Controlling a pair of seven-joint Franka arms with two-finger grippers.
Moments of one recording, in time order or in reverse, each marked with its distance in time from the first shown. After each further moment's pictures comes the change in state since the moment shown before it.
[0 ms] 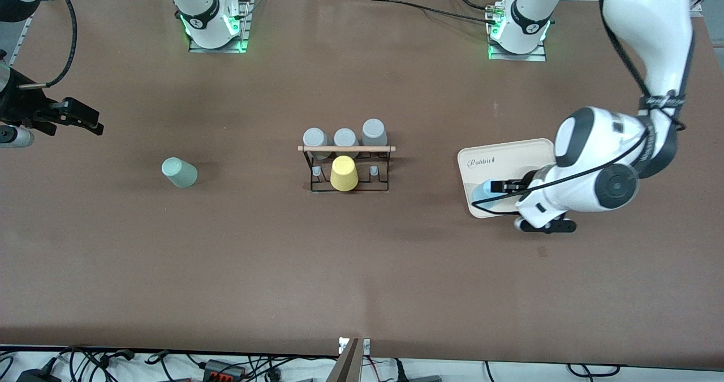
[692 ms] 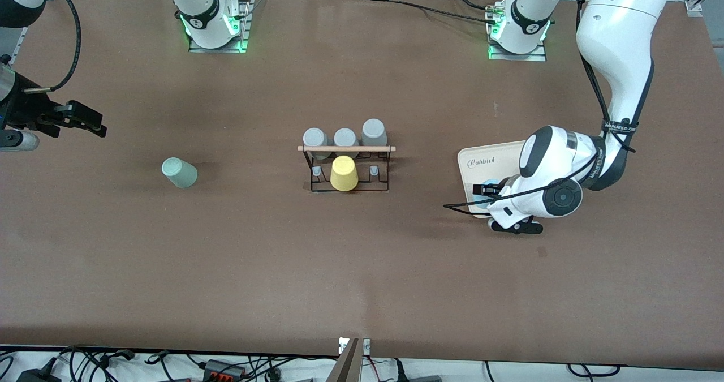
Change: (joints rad) left arm -0.022 0.074 0.002 -0.081 0.056 0.093 -0.001; right arm 0.003 0.009 0.000 0.000 -0.001 0.000 0.000
